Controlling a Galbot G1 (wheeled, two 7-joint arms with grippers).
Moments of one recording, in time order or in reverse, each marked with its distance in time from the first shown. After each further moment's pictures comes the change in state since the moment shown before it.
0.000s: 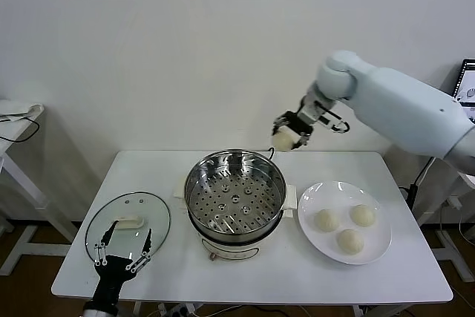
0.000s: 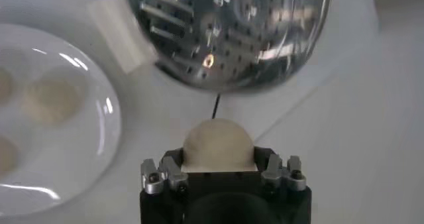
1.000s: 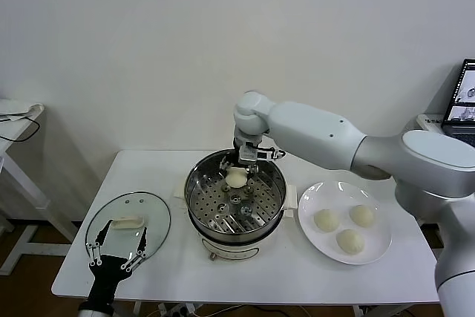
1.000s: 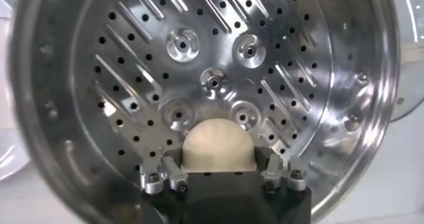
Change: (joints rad) left arm 0.000 -0.005 -0.018 0.002 -0.018 -0.020 -0.002; right arm -0.166 0.309 -0.036 -0.206 -0.222 0.161 0.042
